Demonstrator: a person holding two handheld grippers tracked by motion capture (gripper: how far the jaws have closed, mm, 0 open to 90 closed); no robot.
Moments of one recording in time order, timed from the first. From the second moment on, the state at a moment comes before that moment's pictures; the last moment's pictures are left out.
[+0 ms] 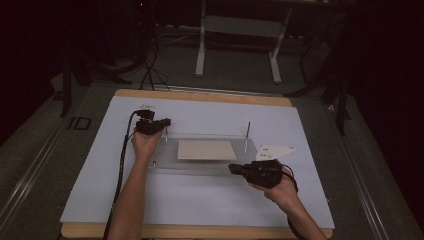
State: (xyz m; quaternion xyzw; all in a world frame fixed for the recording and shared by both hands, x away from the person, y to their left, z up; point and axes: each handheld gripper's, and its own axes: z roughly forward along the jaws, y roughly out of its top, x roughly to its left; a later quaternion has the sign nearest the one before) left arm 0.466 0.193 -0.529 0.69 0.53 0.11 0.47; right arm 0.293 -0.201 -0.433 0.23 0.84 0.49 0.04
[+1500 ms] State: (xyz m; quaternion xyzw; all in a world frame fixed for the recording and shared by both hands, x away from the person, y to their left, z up) left arm 0.460 0.200 -0.517 0.69 0.53 0.11 0.48; right arm 0.294 -0.178 -0.447 0.29 0.82 0.49 0.11
